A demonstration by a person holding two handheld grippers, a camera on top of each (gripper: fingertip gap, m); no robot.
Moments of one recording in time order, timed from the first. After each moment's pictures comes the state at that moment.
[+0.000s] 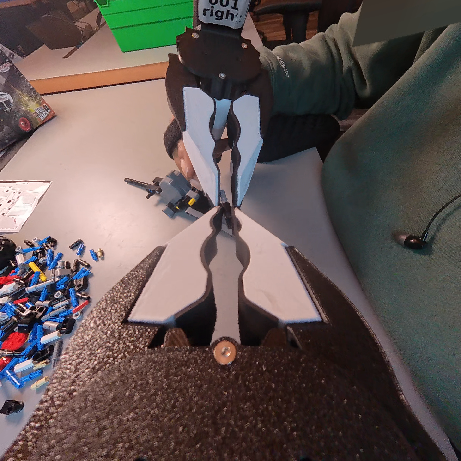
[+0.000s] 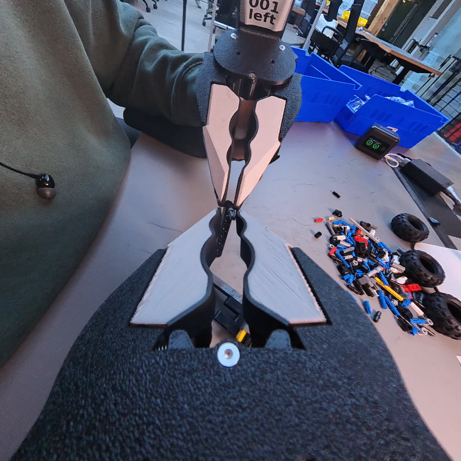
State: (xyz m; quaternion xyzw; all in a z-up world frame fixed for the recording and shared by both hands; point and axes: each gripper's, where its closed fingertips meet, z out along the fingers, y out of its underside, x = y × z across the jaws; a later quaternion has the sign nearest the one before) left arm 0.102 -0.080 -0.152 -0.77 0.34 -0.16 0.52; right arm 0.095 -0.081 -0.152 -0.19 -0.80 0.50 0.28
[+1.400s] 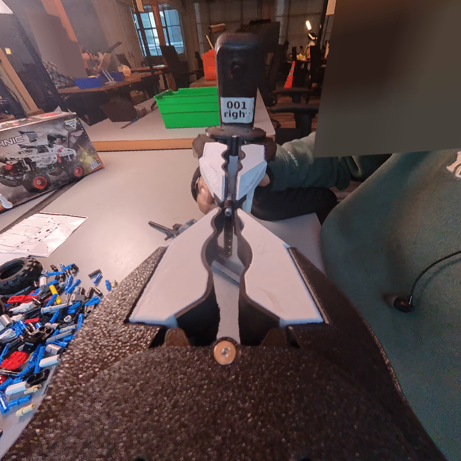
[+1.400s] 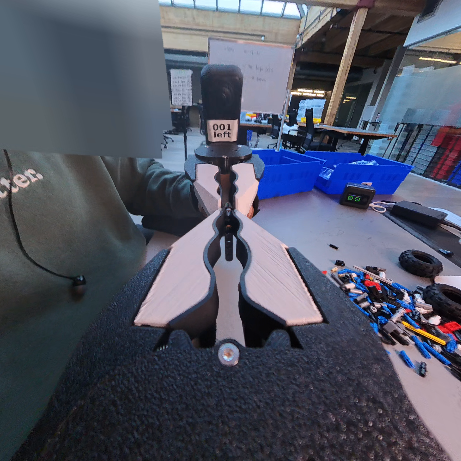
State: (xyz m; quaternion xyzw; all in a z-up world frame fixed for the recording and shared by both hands) left arm 0.102 -0.074 -0.099 -0.71 0.26 -0.19 0.63; right arm 0.090 -0.084 -0.087 -0.22 -0.66 0.66 0.27
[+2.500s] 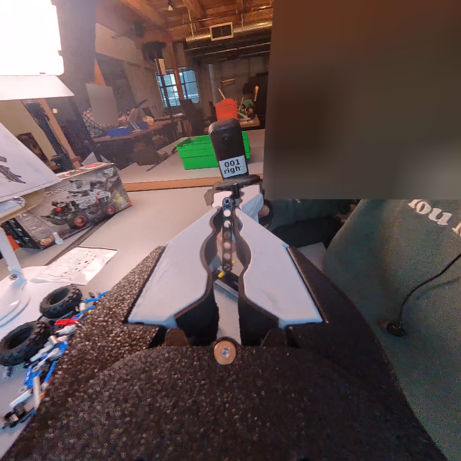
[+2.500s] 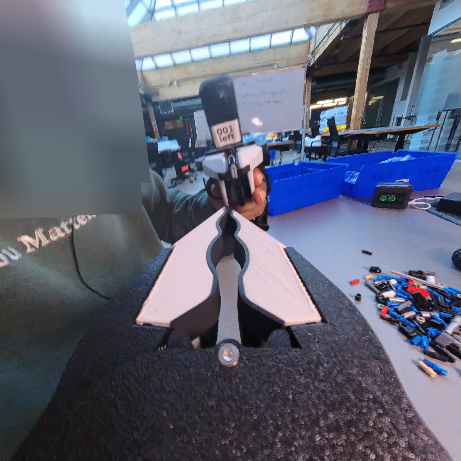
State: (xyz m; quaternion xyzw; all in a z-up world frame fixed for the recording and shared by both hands) left arm 0.085 -0.084 -0.051 -0.66 0.25 -0.18 0.68; right arm 0.091 -0.079 -0.074 -0.24 -0.61 0.73 0.19
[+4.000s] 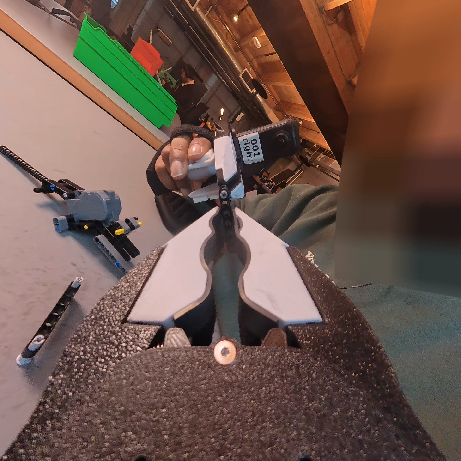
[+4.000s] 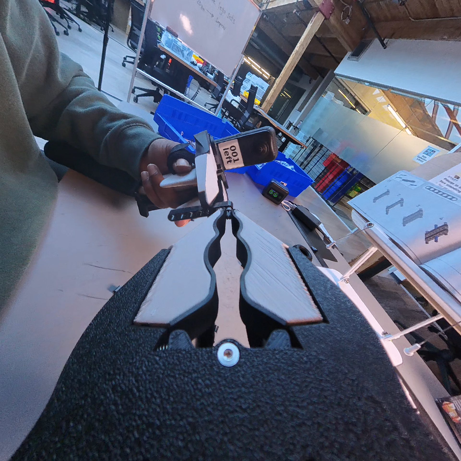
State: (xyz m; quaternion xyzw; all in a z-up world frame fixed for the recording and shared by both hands) left arm 0.105 -0.073 -0.096 -0.66 0.06 -0.56 0.49; right arm 0.090 -0.064 -0.086 -0.17 -0.71 0.49 0.47
